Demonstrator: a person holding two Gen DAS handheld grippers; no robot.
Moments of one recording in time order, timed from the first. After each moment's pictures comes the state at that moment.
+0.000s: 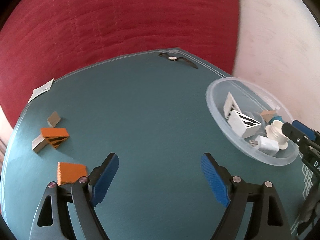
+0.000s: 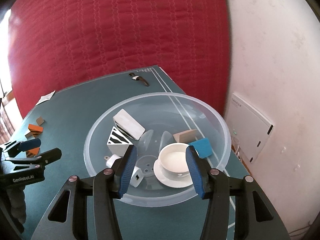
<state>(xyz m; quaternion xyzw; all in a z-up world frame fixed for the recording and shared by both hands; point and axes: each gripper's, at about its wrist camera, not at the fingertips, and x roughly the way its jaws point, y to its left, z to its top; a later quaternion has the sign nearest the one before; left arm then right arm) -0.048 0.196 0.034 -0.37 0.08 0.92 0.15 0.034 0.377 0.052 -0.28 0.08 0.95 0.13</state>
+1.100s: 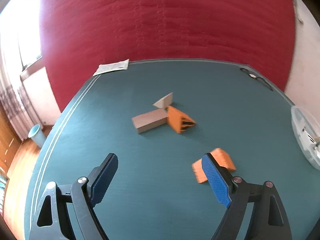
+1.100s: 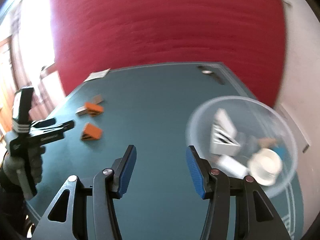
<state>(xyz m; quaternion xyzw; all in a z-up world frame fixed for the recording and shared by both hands) -0.055 0.021 0.037 -0.35 0.02 0.93 -0.01 0.009 0.250 0.070 -0.32 0.03 0.95 -0.06</state>
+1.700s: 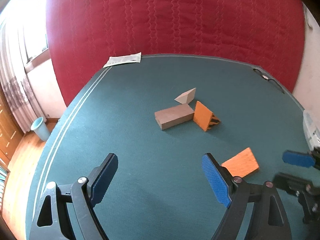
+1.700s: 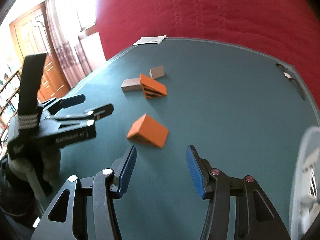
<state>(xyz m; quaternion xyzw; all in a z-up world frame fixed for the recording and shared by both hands) -0.062 -0.007 0.028 -0.36 0.01 0.93 -0.03 -0.086 0.147 0.035 -0.40 -0.03 0.89 -0.22</state>
